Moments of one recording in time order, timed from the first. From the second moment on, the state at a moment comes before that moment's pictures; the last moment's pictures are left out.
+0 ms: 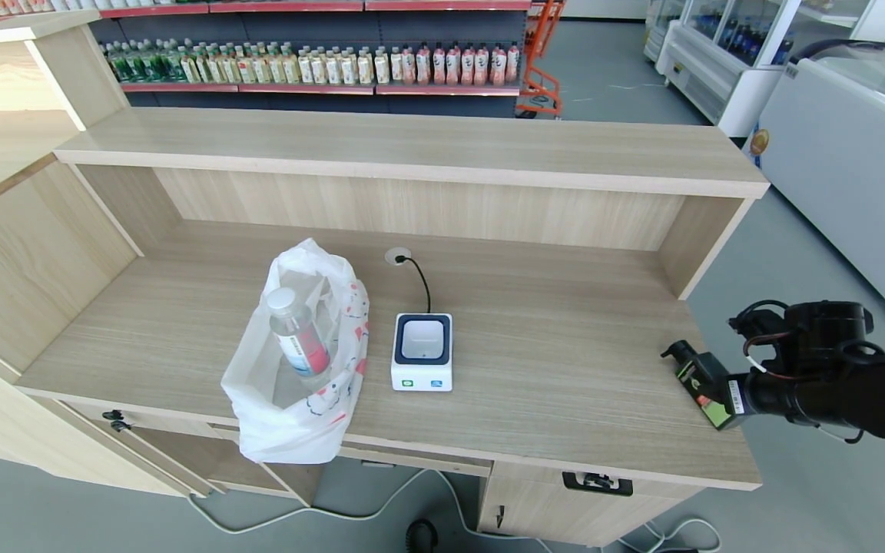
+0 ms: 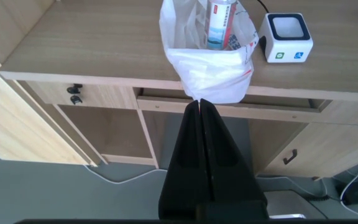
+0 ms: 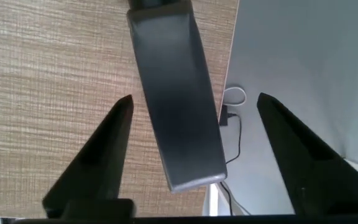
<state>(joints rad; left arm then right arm) 0.00 0.00 0.00 0.00 -0.05 0.02 -0.12 1.99 -0.75 -0.57 0.01 -0.21</state>
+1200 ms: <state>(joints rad) 0.00 0.00 0.00 0.00 -0.05 0.02 -0.11 2.07 -0.75 -0.63 0.03 -0.14</state>
